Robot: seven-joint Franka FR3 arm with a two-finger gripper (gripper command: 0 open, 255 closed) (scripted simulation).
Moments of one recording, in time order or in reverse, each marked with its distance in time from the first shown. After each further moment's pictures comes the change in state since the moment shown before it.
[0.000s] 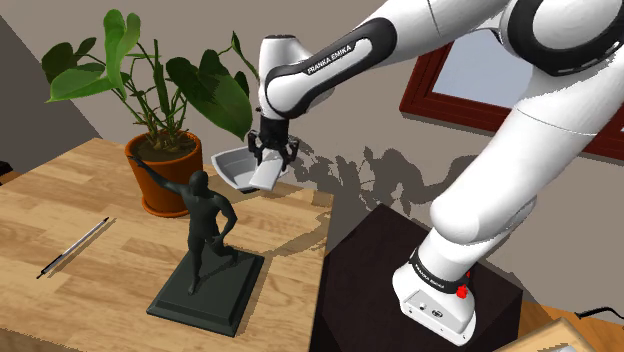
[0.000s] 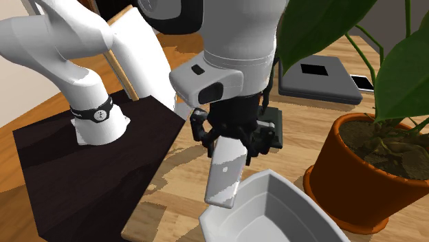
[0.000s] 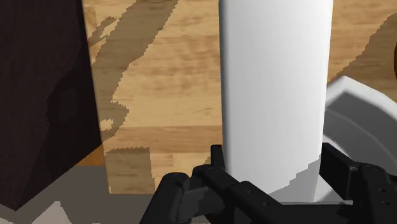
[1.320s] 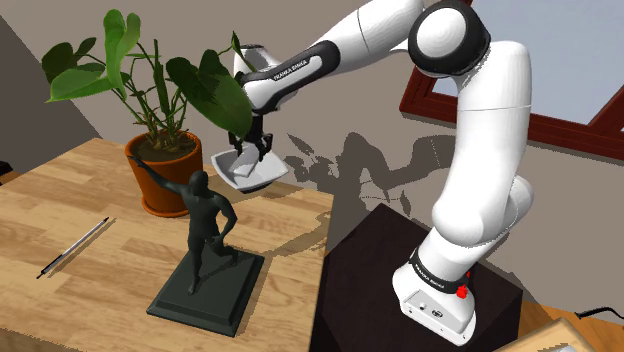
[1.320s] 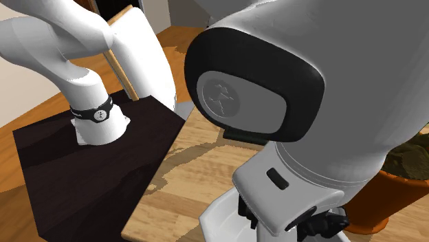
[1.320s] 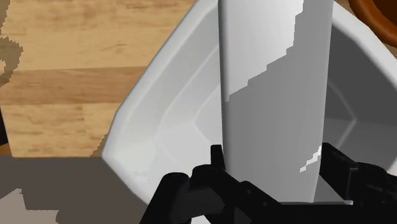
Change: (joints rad) arm 0.064 0.469 -0.099 0.456 -0.274 -0.055 0.087
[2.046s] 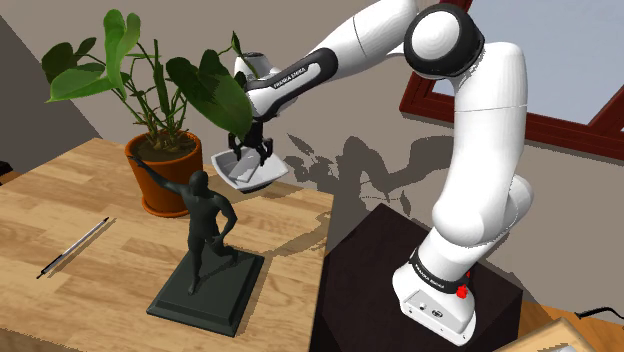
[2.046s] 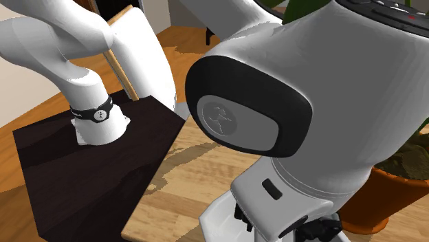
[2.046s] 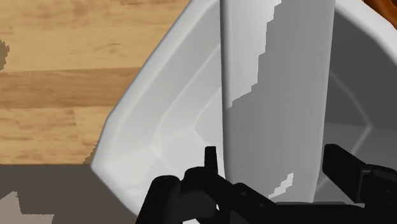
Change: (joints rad) arm 0.007 0.026 -0.010 -0.015 -0.017 0.039 0.011
